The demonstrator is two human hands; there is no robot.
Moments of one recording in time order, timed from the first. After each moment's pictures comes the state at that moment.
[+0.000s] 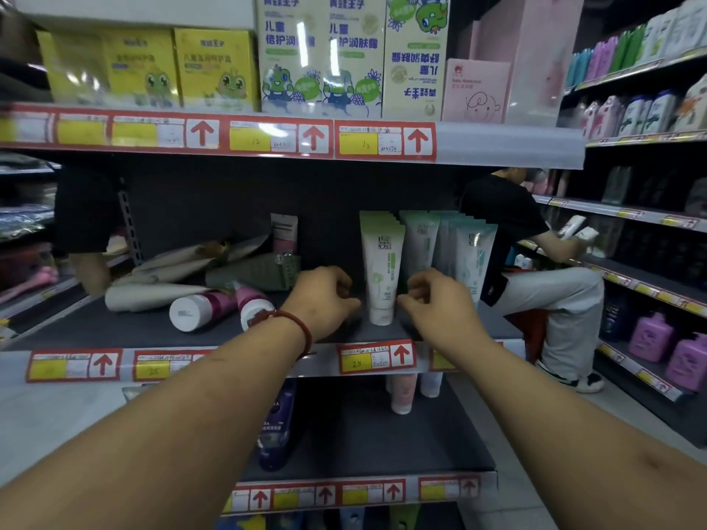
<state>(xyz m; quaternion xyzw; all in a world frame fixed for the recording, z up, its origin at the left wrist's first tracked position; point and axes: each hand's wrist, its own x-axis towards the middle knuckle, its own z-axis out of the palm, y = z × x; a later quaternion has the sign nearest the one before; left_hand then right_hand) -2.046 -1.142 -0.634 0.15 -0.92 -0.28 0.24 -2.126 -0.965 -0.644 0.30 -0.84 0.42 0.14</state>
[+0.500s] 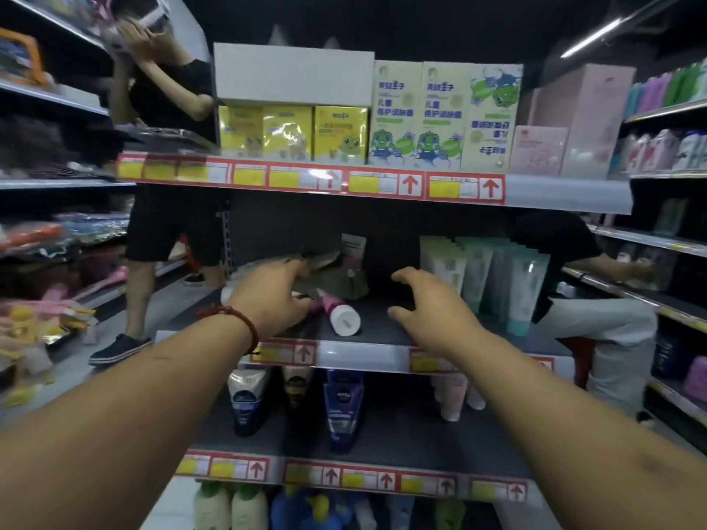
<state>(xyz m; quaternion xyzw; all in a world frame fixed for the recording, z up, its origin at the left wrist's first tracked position) -1.878 -1.232 -0.591 0.20 -0.93 -0.08 0.29 -2.006 -1.019 -0.589 0.43 -0.86 0.26 0.13</state>
